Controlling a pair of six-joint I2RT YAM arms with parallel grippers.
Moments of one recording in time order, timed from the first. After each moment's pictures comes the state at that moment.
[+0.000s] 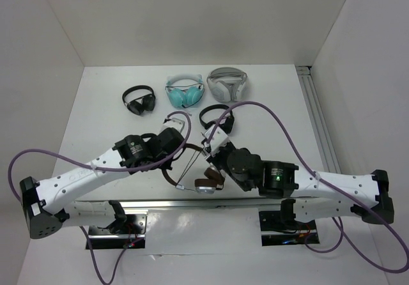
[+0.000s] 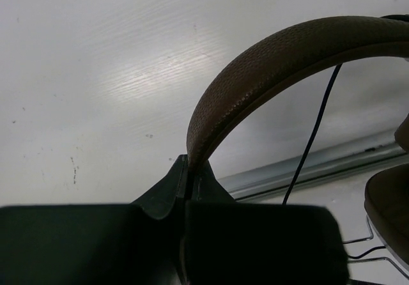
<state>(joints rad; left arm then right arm) -0.95 1.18 1.14 -1.05 -0.45 -0.55 1.36 1.01 0.93 -0.18 0.72 -0.12</state>
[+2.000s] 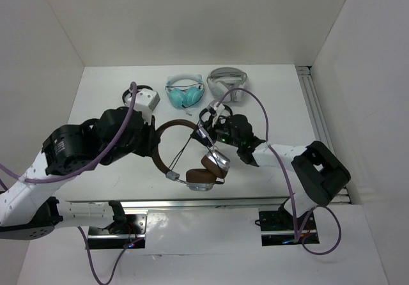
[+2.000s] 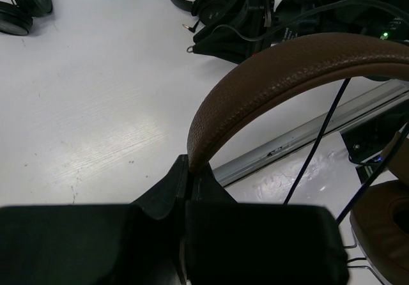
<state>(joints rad) -1.06 1.11 1.74 -1.32 -0.44 -0.52 0.67 1.53 0.68 0.71 -0.42 0.24</state>
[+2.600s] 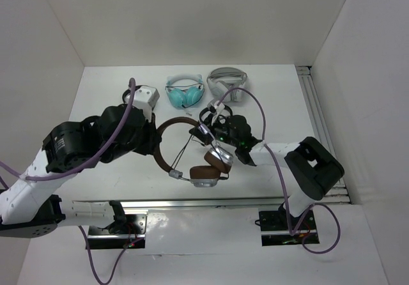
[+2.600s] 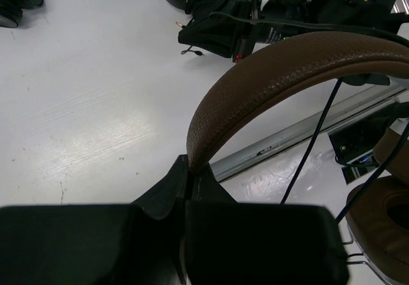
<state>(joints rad) -1.06 1.15 1.79 -1.34 -0.42 -0.57 0.67 1.59 0.68 0.83 -0.39 0.27</state>
